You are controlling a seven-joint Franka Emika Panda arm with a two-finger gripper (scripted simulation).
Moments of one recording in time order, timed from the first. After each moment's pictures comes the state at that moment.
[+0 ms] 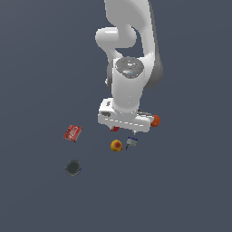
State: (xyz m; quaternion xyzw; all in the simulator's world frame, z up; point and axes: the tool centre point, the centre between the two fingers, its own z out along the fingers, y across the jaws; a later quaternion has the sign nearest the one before) arm 0.035 0.029 0.174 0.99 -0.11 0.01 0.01
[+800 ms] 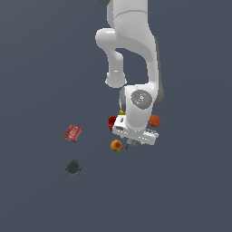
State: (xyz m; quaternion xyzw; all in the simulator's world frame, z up) arm 0.028 0.081 0.065 0.99 -0.17 0.00 0.00
